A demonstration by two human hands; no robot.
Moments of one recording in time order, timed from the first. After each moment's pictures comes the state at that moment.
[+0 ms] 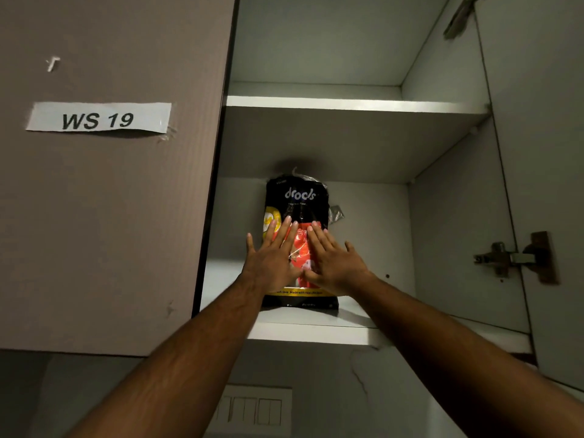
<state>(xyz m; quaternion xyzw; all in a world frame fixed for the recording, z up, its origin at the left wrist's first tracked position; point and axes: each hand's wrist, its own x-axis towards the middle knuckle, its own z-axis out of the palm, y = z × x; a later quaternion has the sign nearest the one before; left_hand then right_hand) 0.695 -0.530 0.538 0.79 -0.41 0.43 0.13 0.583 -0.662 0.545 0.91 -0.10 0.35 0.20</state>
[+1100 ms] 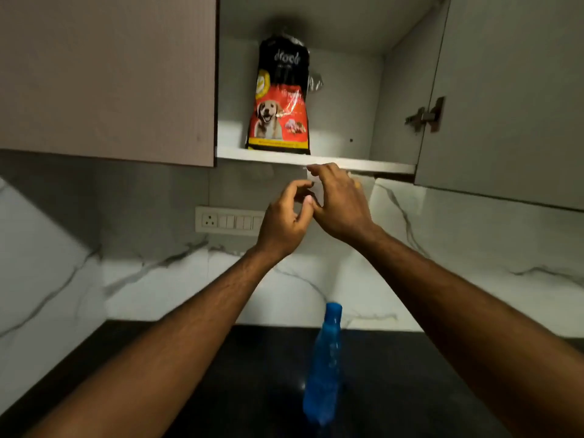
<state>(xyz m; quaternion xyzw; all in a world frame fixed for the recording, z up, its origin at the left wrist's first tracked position) 0.462 -0.436 0.334 0.53 -0.53 0.28 0.60 0.374 -0.529 0.381 0.88 -0.09 0.47 0.01</state>
